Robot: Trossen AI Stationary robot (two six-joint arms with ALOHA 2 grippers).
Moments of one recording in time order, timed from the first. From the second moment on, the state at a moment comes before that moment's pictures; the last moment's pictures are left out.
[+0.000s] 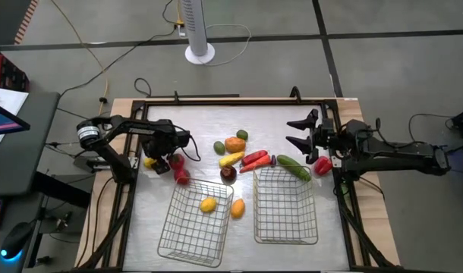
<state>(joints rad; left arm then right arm) 0.47 1.61 0.77 -1.23 -0.09 -0.14 -0.17 0.58 0.45 0.34 0.00 0.08</state>
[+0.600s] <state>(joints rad) 0.47 1.47 0.92 -1.38 -0.21 -0.11 -0.17 0.58 0.45 0.33 0.00 0.08</state>
